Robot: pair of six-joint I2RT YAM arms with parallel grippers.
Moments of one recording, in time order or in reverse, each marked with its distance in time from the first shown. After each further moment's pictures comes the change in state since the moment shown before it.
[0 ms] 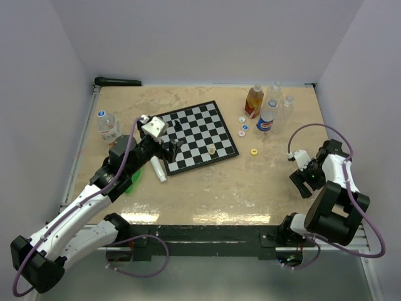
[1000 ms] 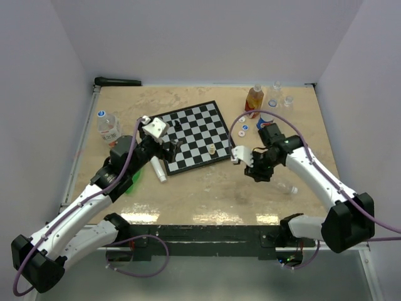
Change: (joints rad) left arm 0.000 0.005 -0.008 0.004 -0.014 0.029; right arm 0.791 -0.055 0.189 -0.096 -0.233 0.046
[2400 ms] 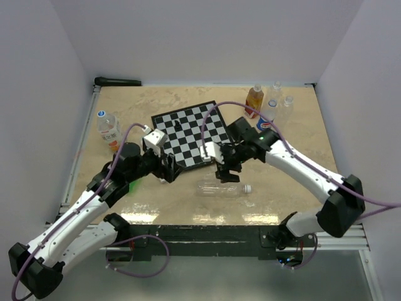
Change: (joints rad) left arm 0.001 -0.088 -0.051 -0.286 0.181 -0.299; right arm 0.395 0.164 0.232 0.121 -0.206 0.167
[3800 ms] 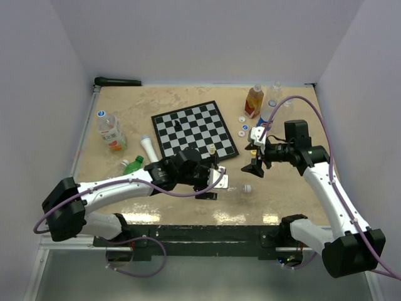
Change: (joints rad) left arm -0.414 0.550 0.169 0.170 0.155 0.782; right arm -0.526 -0.383 -0.264 0.161 -0.399 0.045
